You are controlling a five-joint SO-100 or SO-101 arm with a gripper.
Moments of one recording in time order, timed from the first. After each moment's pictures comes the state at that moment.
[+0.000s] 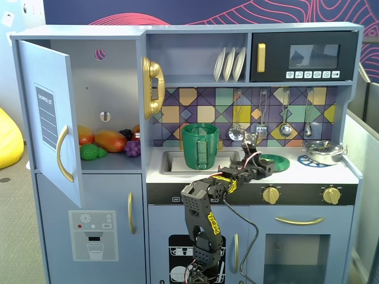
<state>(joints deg) 33.7 108.9 114.7 -6.9 -97.6</state>
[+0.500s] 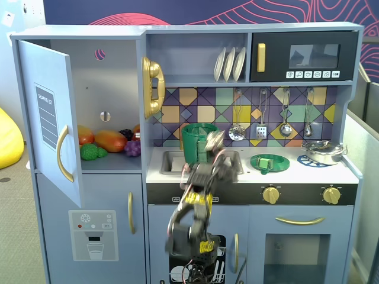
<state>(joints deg) 21.3 159.5 130.3 55.9 -106.8</state>
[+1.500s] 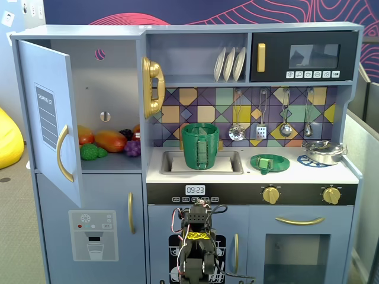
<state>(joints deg) 1.9 182.0 171.9 77.3 -90.6</state>
